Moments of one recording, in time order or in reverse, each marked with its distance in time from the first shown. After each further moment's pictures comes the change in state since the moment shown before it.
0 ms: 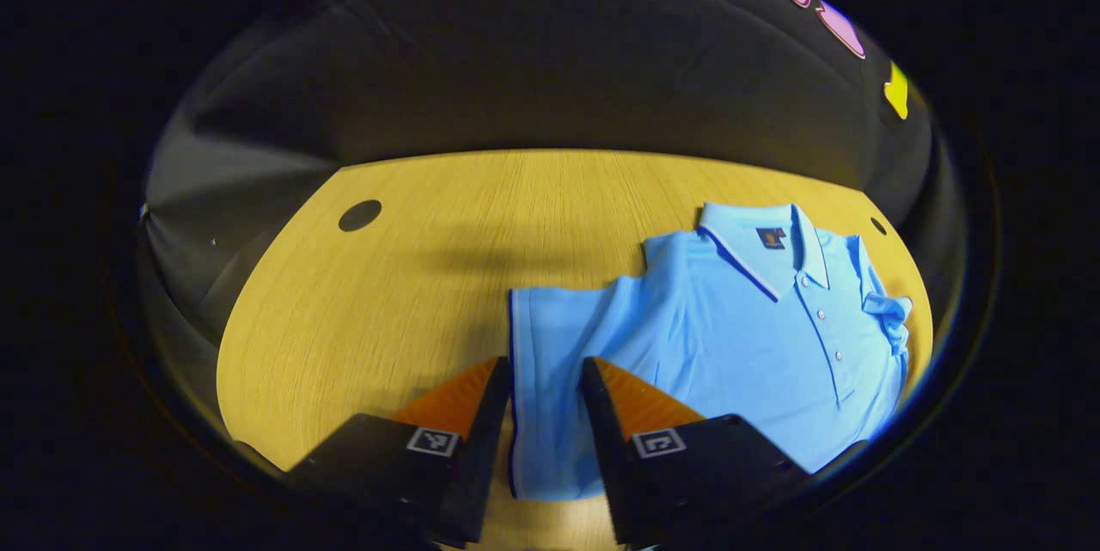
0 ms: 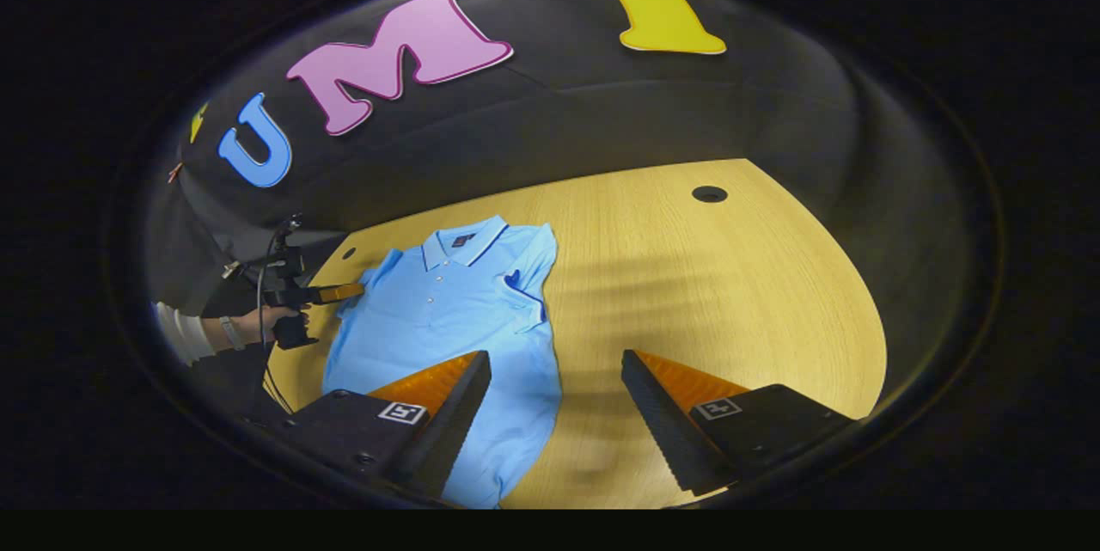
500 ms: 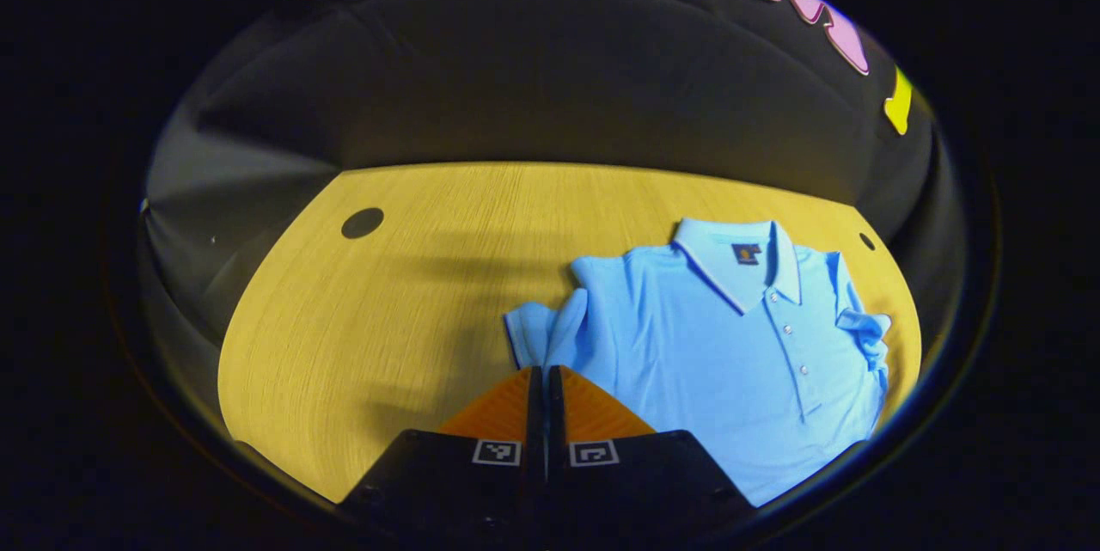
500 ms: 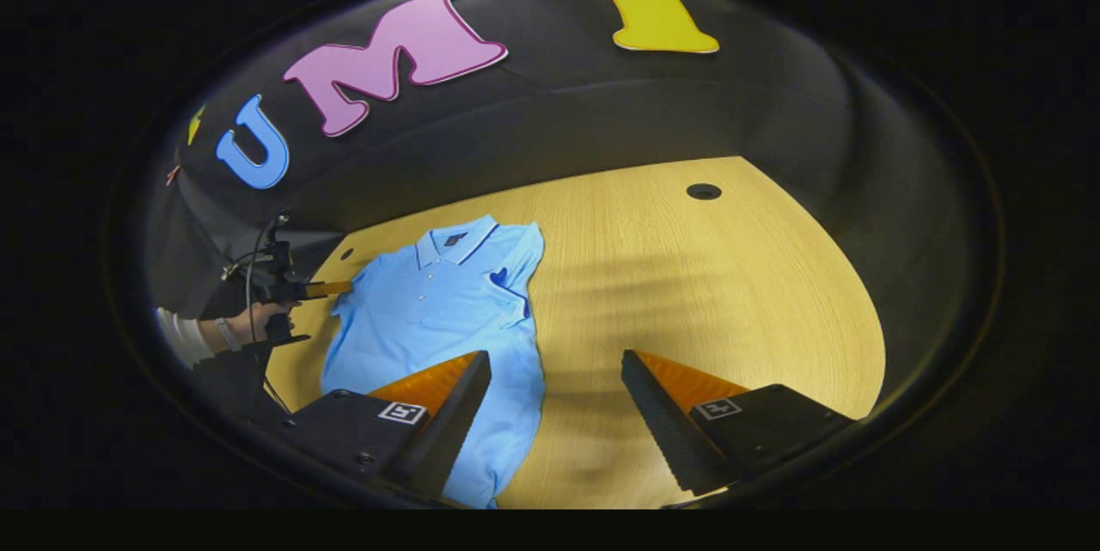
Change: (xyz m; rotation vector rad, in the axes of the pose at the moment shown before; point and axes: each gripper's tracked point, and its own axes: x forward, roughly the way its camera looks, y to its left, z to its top) left arm -0.030 -0.030 0.026 -0.027 -0.053 -0.055; right arm -0.009 -0.018 -0.005 0.007 -0.007 -0.012
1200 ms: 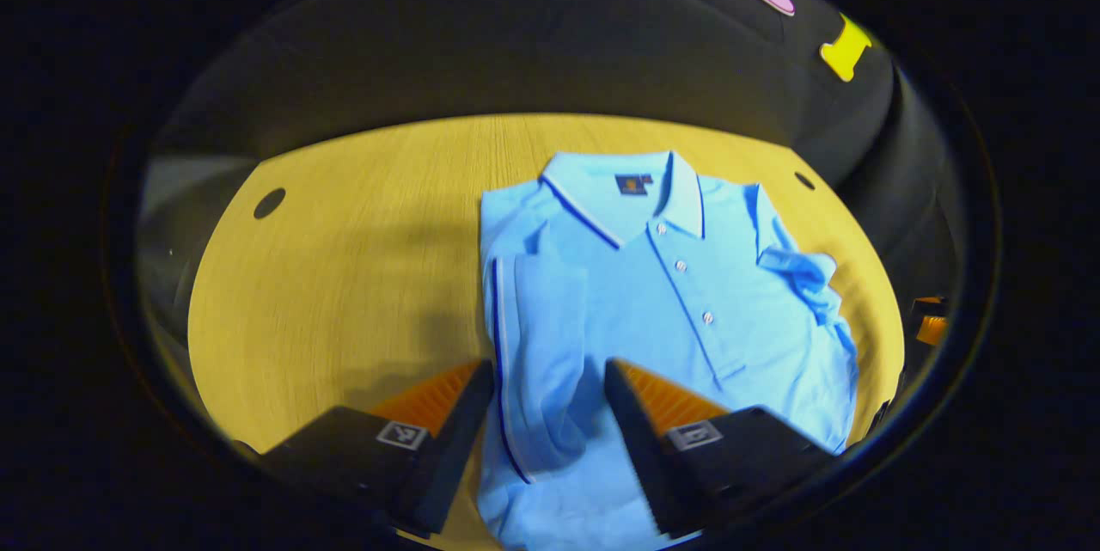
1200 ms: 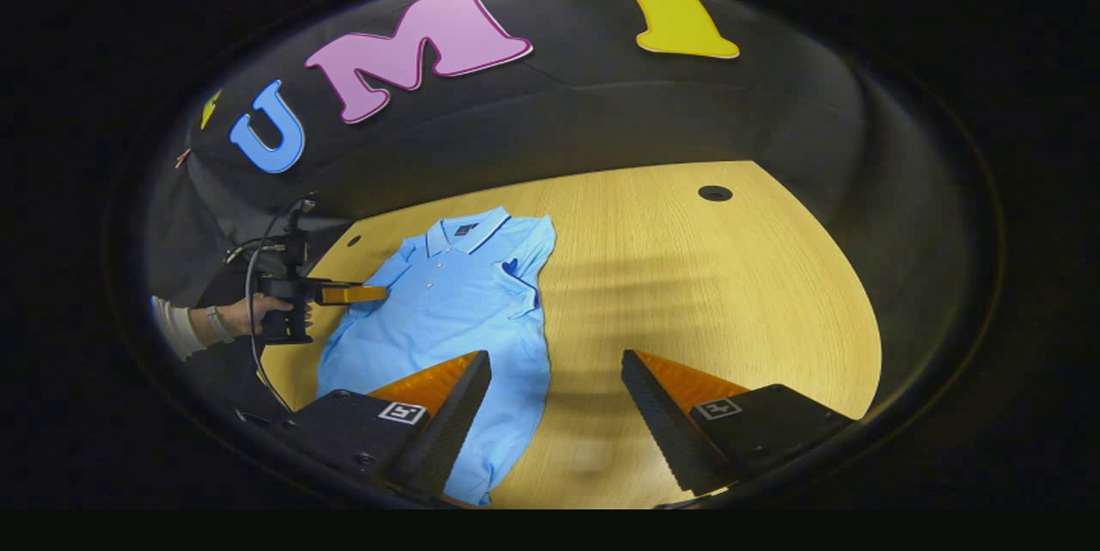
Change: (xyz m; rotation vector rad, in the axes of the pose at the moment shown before) left arm -0.010 -0.088 -0.058 0.109 0.172 -0.127; right arm -0.006 0.006 -0.014 -0.074 0.016 0.024
